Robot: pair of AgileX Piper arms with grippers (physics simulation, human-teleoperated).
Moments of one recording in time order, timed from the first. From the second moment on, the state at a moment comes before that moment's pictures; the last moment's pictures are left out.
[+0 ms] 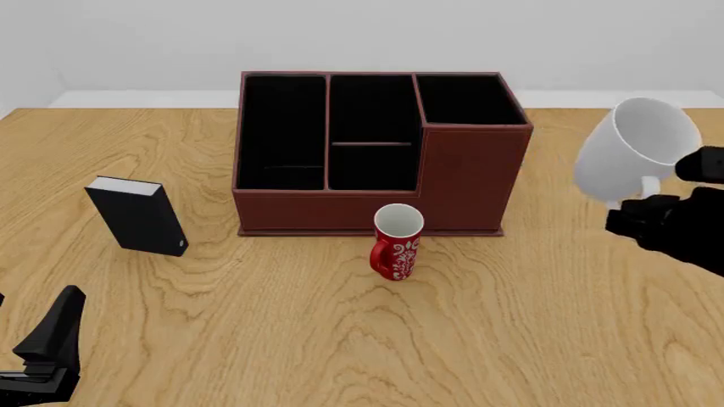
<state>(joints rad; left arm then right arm) 0.00 0.00 0.00 0.00 0.00 -0.02 0.91 -0.61 0.32 0.08</state>
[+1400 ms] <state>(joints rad) 0.00 0.00 0.00 0.00 0.00 -0.11 1.40 -1.16 0.46 0.03</state>
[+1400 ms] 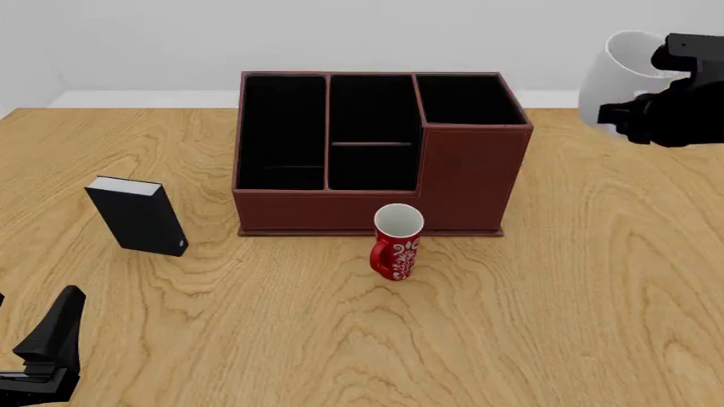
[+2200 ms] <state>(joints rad) 0.00 0.00 0.00 0.00 0.00 -0.11 1.74 -1.45 0.55 0.00</state>
